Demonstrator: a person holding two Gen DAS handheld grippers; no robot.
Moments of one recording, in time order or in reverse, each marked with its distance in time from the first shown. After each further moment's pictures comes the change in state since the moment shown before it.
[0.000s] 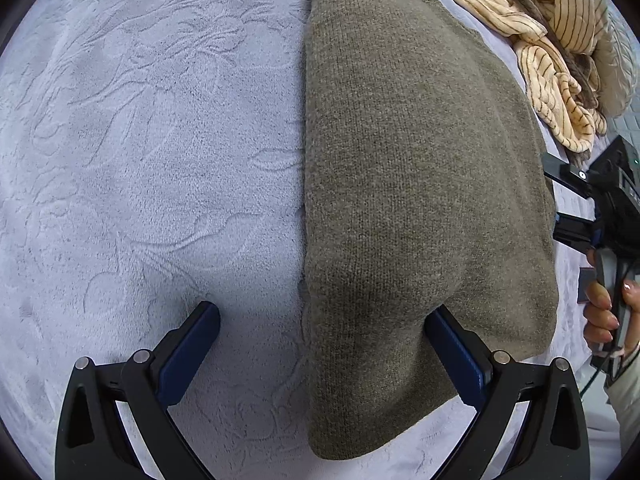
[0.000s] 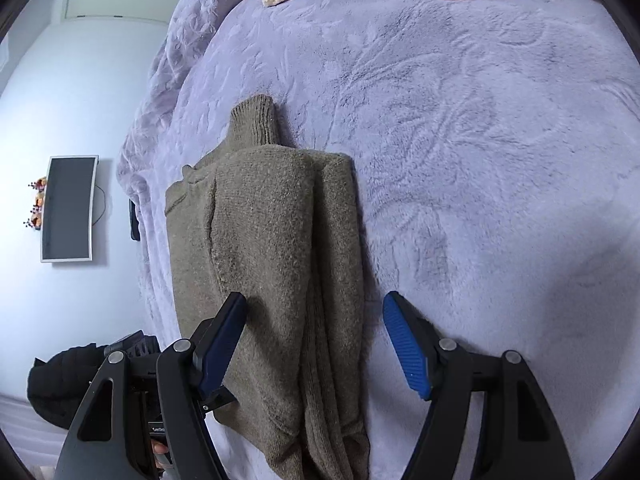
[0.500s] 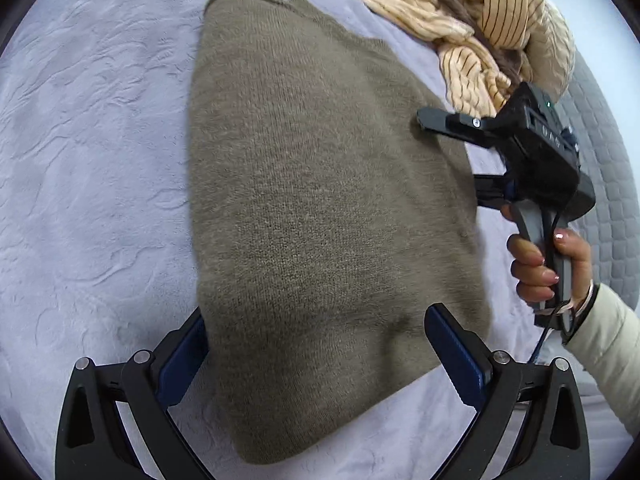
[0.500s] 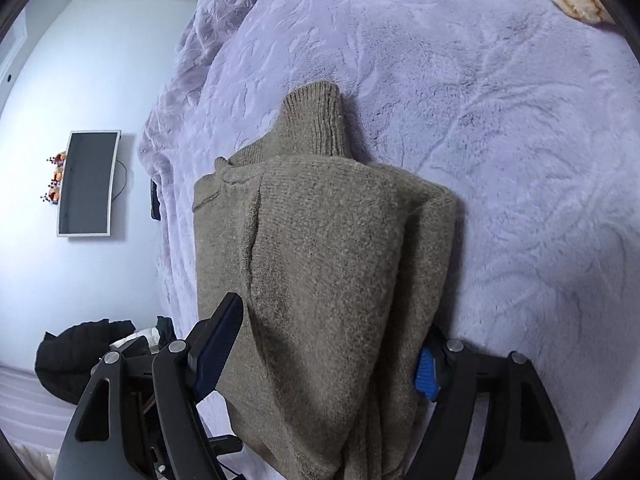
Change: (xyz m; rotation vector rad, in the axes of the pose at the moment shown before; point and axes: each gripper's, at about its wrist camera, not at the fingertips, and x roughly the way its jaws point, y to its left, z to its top) left arm -0.018 -0.015 -0.003 0.112 -0.035 -0.207; right arm 0.032 0.028 0.023 -0.069 0.066 0.080
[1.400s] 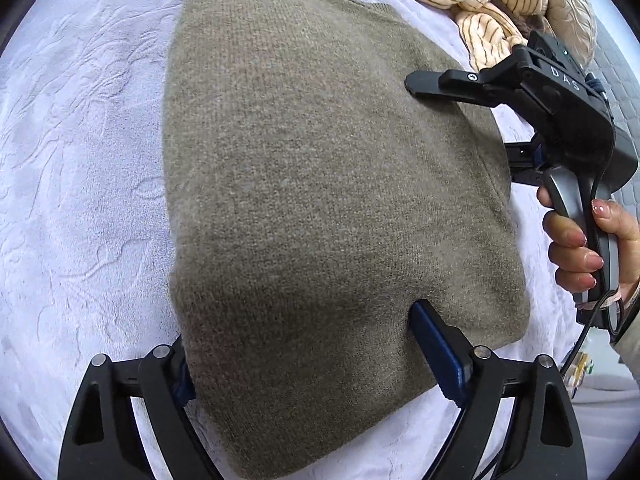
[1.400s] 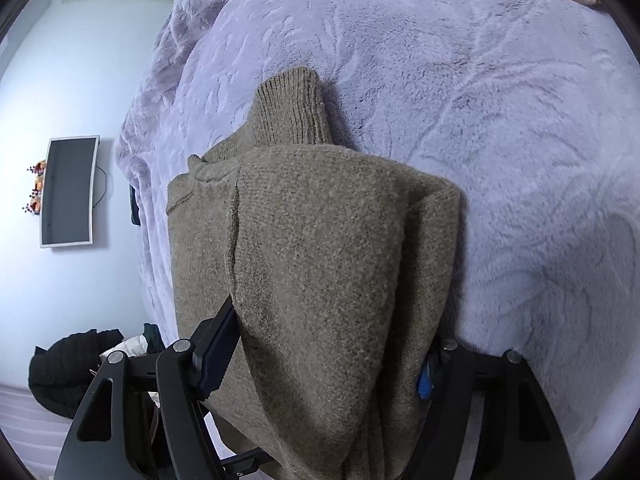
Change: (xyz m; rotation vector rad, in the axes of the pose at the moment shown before) left arm 0.009 -0.026 -0.005 0.029 0.036 0.158; right arm 0.010 -0.002 0.002 0.050 0.012 -0.071
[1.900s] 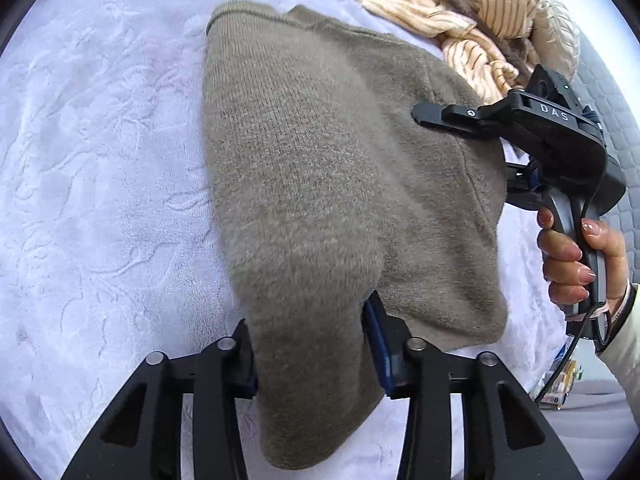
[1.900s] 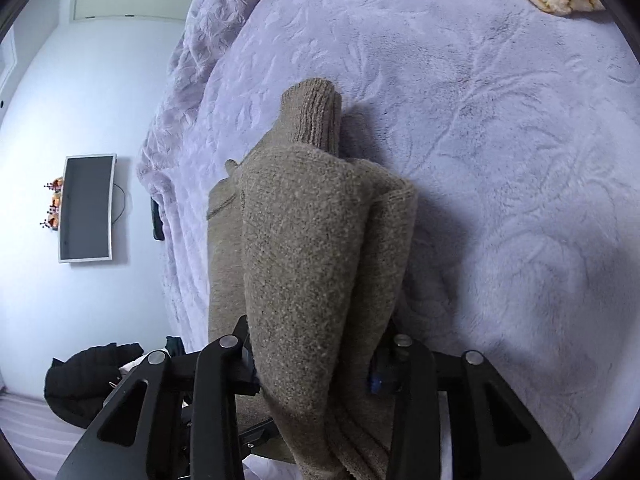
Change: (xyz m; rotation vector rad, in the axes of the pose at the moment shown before) left arm -0.041 0.009 -0.009 0.006 -0.077 -0.051; right arm -0.023 0.019 -0.013 0.024 -0.064 0.077
